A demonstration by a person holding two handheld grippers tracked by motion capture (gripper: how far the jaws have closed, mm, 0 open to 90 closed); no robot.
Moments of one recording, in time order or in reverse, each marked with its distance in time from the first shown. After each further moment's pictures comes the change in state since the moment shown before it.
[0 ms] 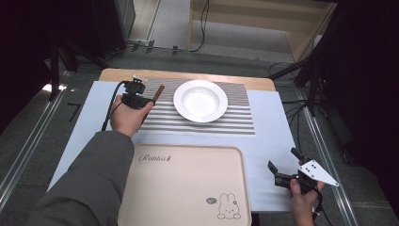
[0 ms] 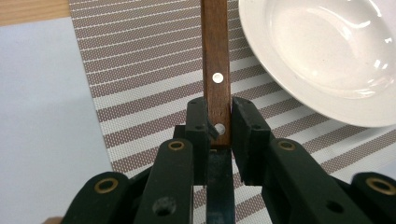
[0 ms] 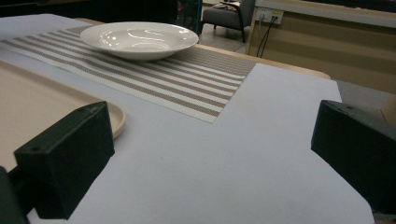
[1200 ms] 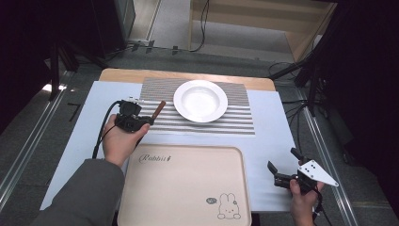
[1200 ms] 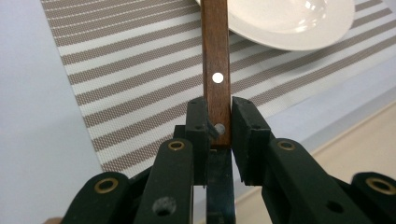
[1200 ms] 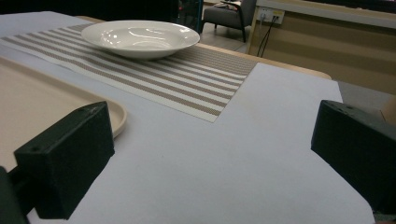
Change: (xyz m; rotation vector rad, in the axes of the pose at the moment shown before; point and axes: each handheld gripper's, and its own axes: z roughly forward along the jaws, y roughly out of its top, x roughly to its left) left arm -0.028 -0.061 -0.044 -0.034 -0.063 0.080; right arm 0.001 0.000 0.000 0.004 0.003 -0.009
